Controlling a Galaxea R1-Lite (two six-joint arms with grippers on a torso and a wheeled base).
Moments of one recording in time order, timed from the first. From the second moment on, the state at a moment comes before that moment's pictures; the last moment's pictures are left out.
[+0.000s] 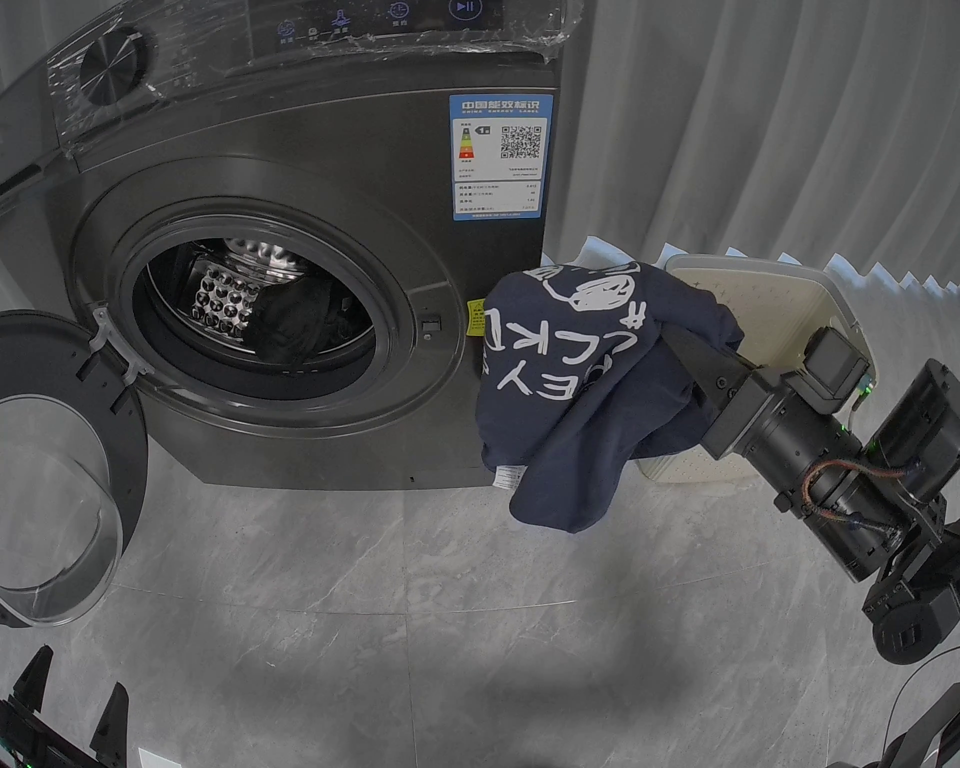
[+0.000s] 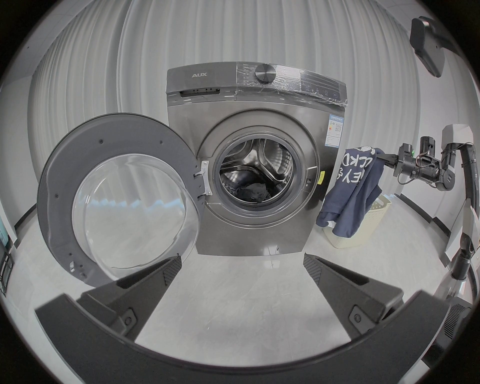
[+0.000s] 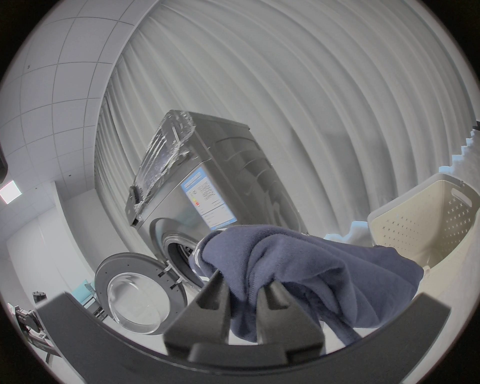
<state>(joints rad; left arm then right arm) 0.00 0.02 -0.02 0.00 0.00 -0.02 0.67 1.65 -0.52 -1.47 -0.06 0.28</state>
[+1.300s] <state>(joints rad) 0.00 0.02 -0.02 0.01 0.00 -0.02 0.66 1.65 -0.52 -1.47 -0.06 0.28</state>
